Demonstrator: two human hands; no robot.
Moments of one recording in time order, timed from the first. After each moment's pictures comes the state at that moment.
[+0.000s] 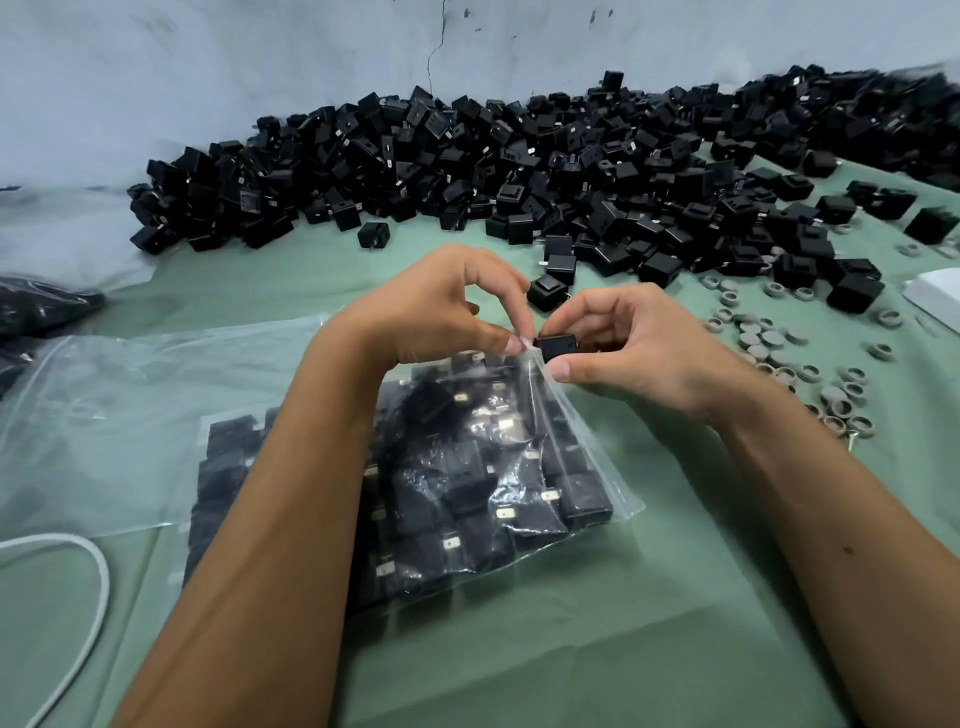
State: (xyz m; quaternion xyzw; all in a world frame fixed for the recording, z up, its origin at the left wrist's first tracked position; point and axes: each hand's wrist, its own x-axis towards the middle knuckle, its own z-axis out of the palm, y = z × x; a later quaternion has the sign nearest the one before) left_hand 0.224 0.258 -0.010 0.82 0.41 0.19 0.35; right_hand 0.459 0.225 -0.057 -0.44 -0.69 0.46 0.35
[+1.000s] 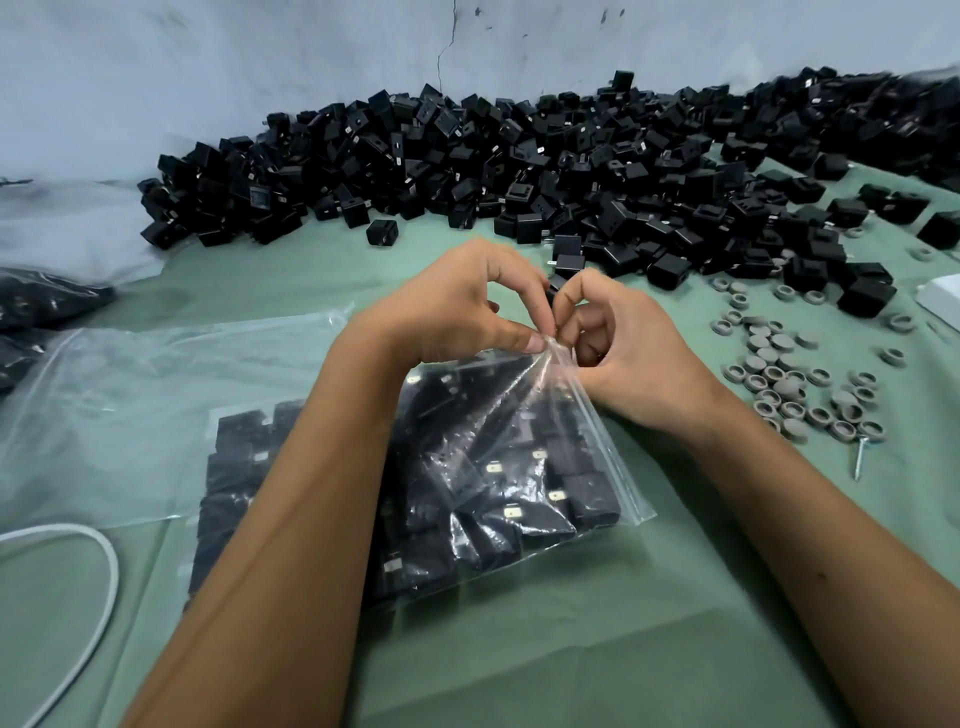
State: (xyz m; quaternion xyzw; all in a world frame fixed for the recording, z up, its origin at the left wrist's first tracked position) left_hand 0.234 0.259 -0.014 0.82 0.41 0.21 0.34; right_hand 0.436 0.223 -0.072 -0.45 -0.71 0.37 0.41
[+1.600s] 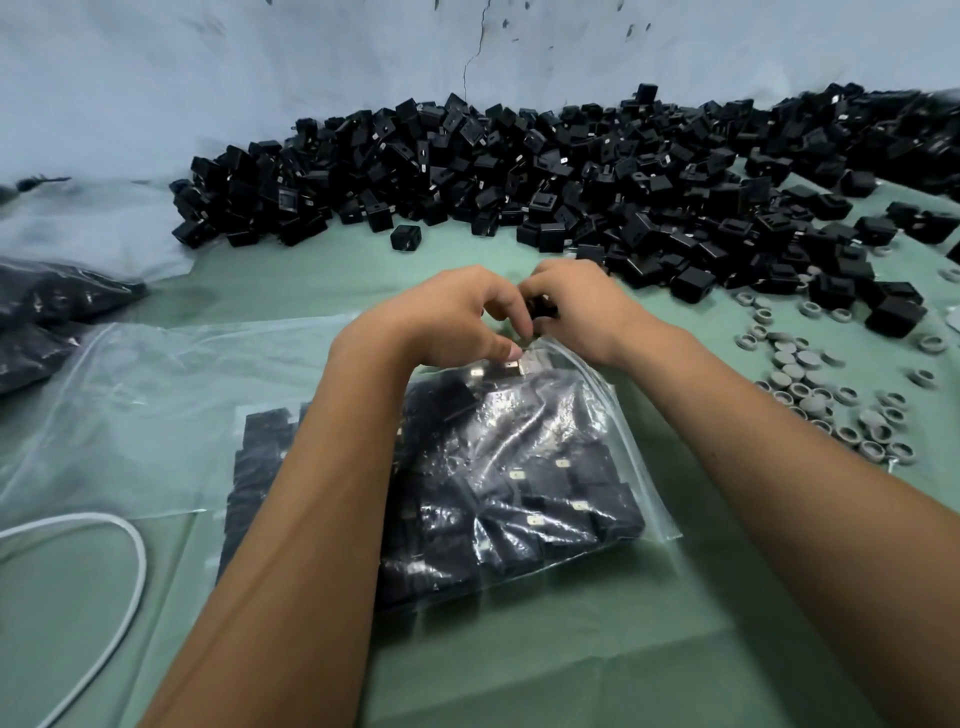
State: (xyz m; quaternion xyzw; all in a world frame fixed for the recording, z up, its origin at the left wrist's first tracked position) left_hand 0.213 0.272 -0.020 0.80 0.52 0.11 0.28; right_hand 0.398 0.308 -0.061 -0.51 -0.84 0.09 0.16
